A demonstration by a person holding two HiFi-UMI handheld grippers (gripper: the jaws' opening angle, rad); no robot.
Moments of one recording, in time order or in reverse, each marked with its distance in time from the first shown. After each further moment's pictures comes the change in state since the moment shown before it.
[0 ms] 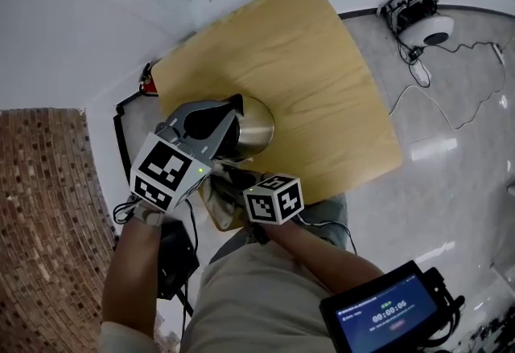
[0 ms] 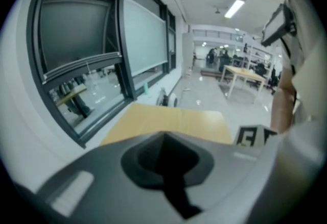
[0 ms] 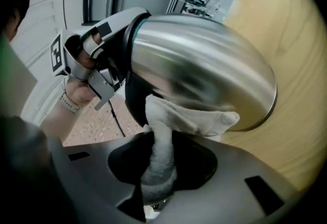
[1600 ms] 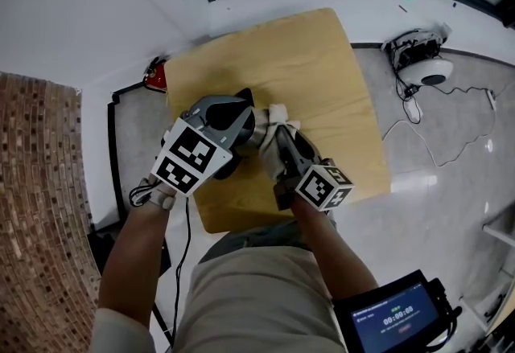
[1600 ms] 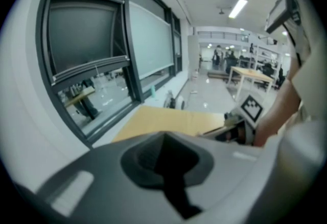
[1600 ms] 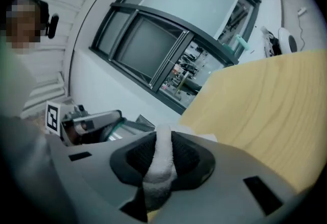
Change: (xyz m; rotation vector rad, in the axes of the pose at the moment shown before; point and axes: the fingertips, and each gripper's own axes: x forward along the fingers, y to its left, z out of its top) left arm 0.010 0.021 -0.014 -0.012 -0.026 0.073; right arm -0.104 -0.088 0.138 -0.096 -0.571 -0.240
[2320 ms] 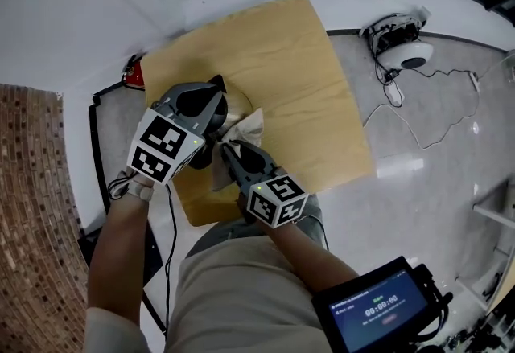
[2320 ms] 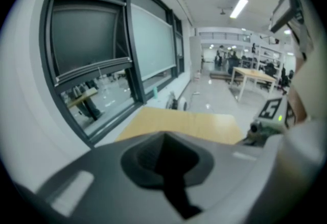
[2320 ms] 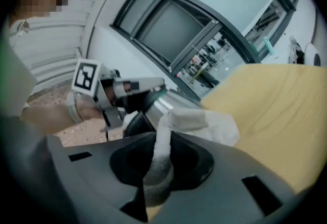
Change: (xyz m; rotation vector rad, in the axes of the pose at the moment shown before) left arm 0.007 0.008 0.000 -0.007 -0.010 0.033; right arm -0.010 0.068 -0.066 -0.207 0.181 0.089
